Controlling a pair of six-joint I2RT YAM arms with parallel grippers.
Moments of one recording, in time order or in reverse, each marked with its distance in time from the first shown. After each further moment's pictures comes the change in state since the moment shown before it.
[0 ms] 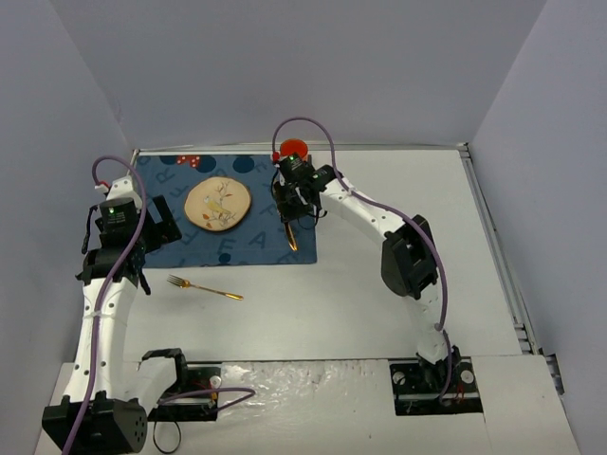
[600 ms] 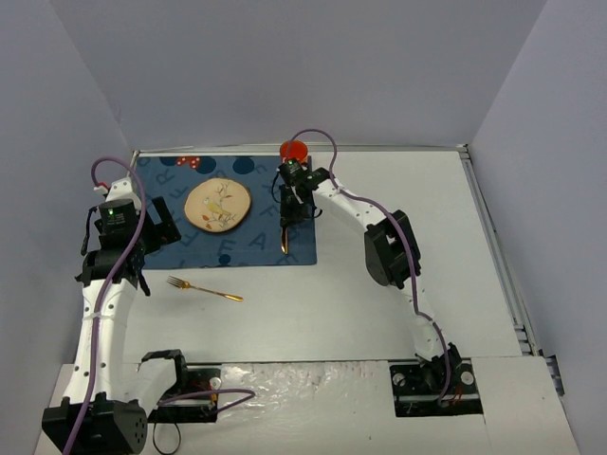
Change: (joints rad) left arm 0.005 0.000 0.000 0.000 0.000 0.000; right arm -0.054 0.235 0.156 -0.020 -0.027 0.264
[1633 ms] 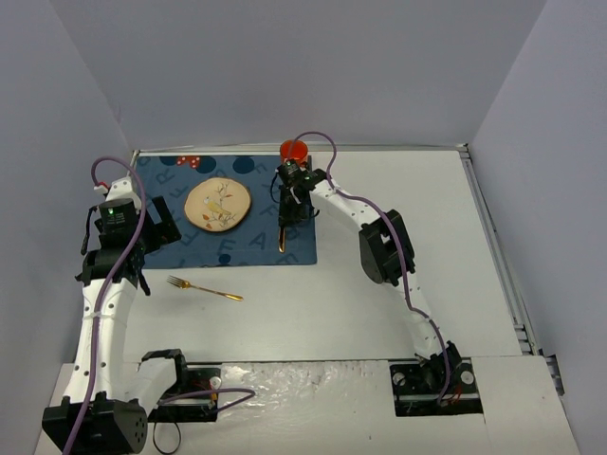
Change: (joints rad) left arm 0.000 0.000 0.000 0.000 0.000 0.000; right arm -0.013 0.077 0.074 0.005 0.008 0.067
